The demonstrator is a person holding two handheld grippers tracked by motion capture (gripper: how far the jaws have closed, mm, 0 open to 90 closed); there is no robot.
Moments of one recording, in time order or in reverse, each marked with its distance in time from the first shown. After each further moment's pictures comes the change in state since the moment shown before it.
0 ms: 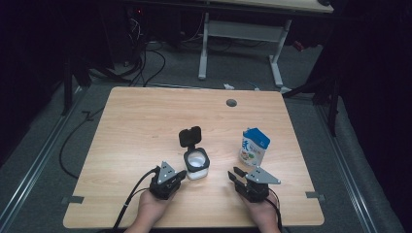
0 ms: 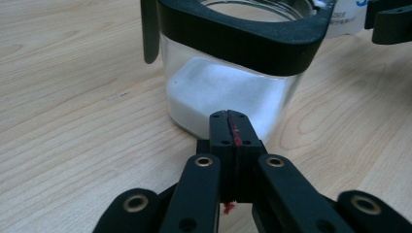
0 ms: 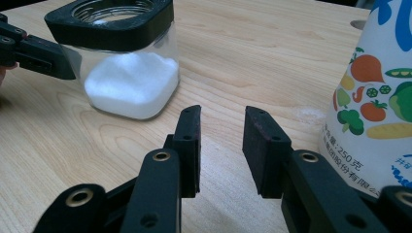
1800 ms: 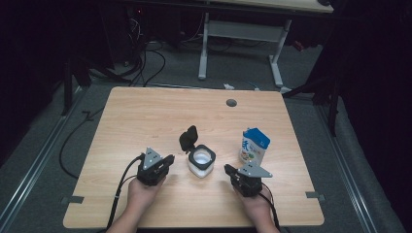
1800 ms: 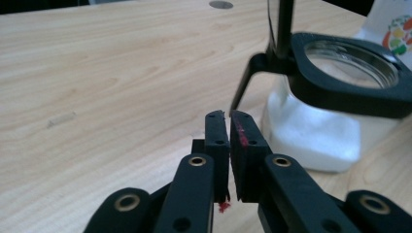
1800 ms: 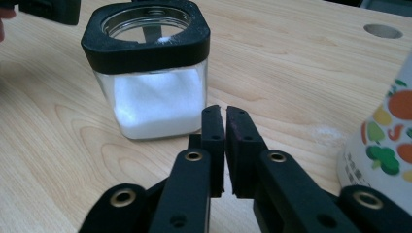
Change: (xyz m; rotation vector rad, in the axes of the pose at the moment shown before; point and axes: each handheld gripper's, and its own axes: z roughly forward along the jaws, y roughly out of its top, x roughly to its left) left arm 0.029 0.051 0.002 -0.120 0.082 -0.024; right arm 0.007 0.017 0.018 0.029 0.004 -0.016
